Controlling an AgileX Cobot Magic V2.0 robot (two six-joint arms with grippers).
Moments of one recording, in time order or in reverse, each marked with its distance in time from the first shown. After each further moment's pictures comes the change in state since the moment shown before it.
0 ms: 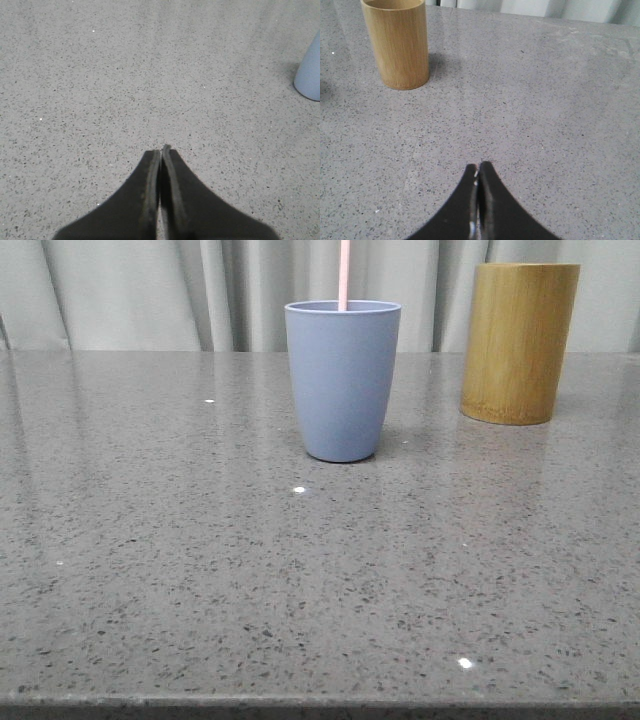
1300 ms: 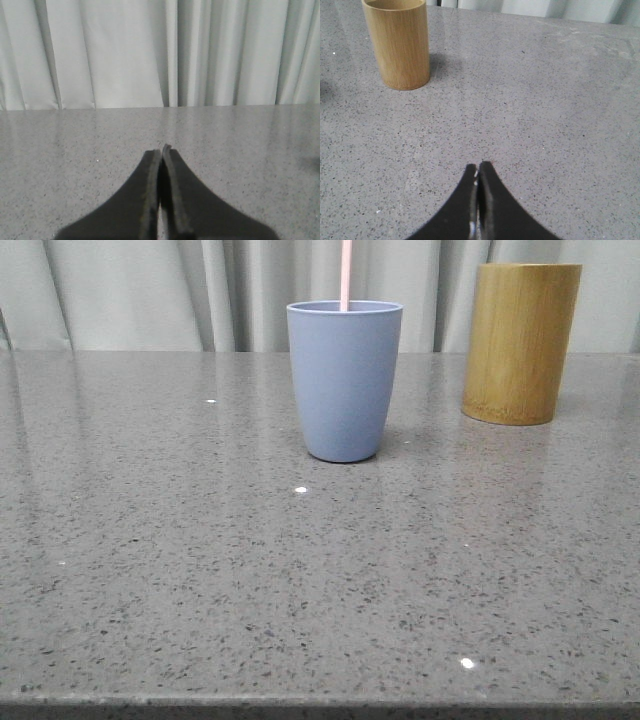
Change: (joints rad) left arm 0.002 -0.315 0.431 0.145 -0.664 0.000; right arm 0.000 0.000 0.000 0.000 0.000 0.002
